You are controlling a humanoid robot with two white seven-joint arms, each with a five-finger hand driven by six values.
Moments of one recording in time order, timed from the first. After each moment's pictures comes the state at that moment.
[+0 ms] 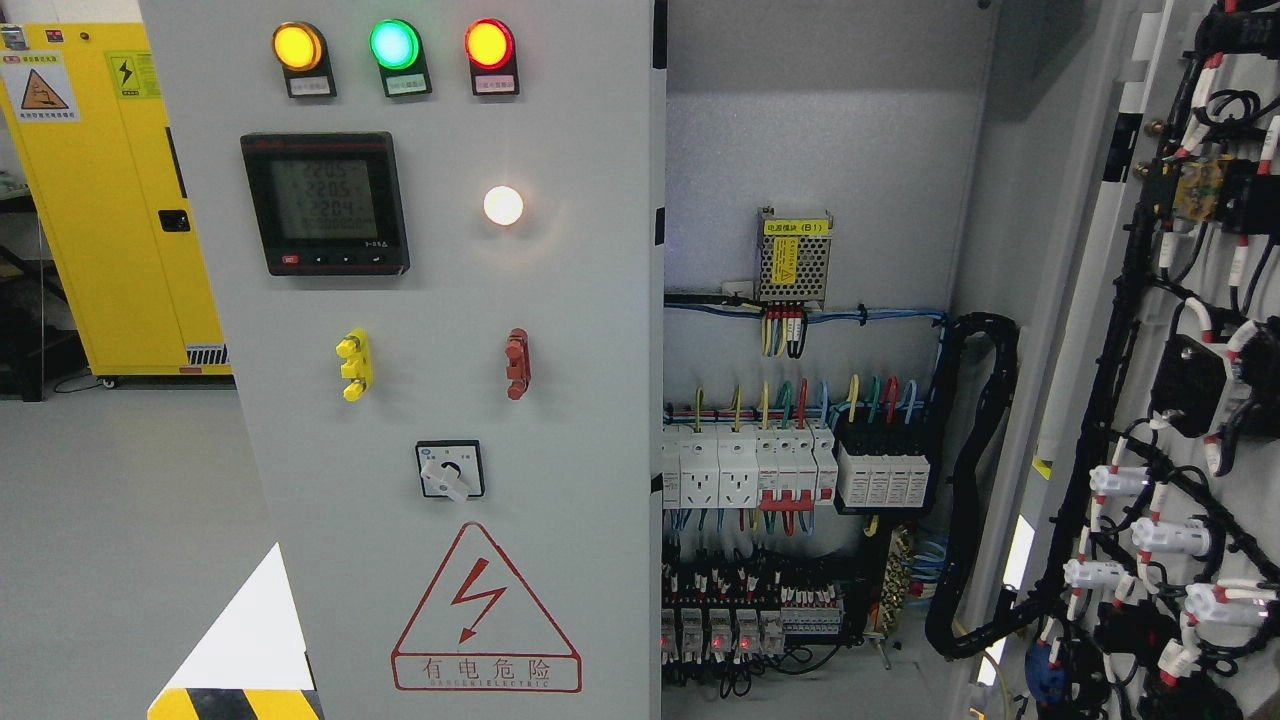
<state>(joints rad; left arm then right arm) 0.00 0.06 -0.29 0.00 0.36 -0.10 -0.15 0.39 -0.01 0.16 -1.61 -0.09 -0.07 -0.07</state>
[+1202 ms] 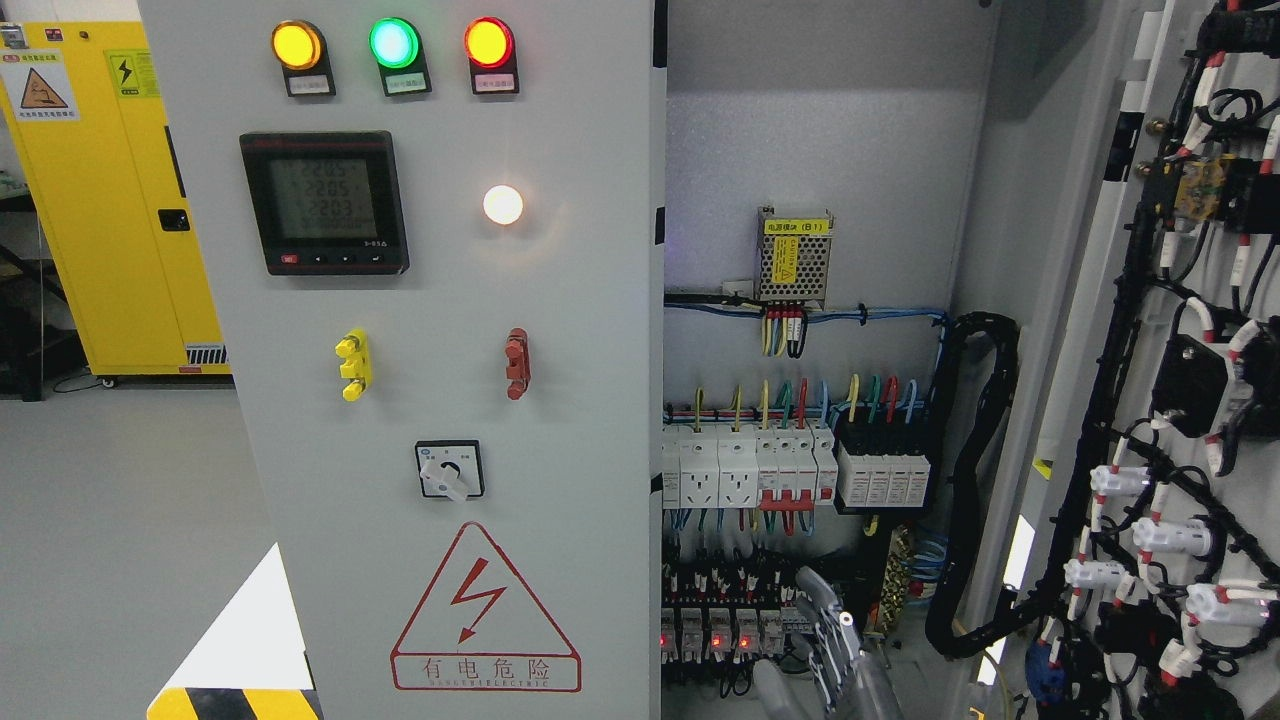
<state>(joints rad) 0.00 0.05 -0.27 0.00 0.36 -0.10 -0.15 -0.12 0.06 0.24 -1.94 -0.08 0.18 -0.08</state>
